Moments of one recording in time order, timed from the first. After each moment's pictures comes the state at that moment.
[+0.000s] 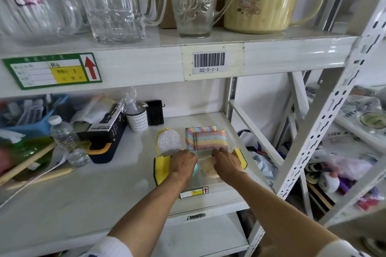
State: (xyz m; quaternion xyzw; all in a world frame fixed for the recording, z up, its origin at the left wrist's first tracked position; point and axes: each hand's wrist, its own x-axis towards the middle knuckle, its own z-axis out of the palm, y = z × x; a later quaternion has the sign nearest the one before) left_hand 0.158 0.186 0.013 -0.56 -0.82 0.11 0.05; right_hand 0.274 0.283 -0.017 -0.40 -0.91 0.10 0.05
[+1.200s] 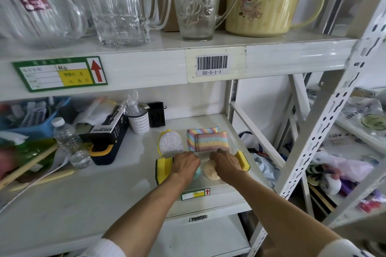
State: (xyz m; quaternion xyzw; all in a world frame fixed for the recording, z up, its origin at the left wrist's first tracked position) left_hand 0.155 0.183 0.013 -0.60 -0.79 0.14 0.08; right_hand 0.268 0.280 -0.010 -0.37 -0.92 0.09 0.05
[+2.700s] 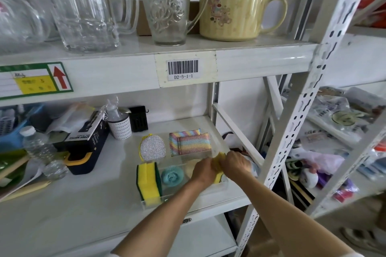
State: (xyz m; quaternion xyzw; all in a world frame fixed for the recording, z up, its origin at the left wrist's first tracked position) left_hand 0.236 0.242 -0.012 -0.47 -0.78 -0.30 -0.26; right_hand 0.321 0.312 0.000 -0.60 -0.79 0.13 0.04
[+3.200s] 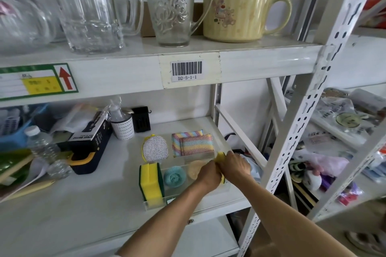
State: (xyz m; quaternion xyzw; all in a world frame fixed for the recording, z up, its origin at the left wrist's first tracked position) left_hand 0.238 0.240 -0.018 -0.55 -0.77 -0.24 -0.20; right_hand 0.314 0.307 -0.003 -0.58 -0.80 0.12 0.07
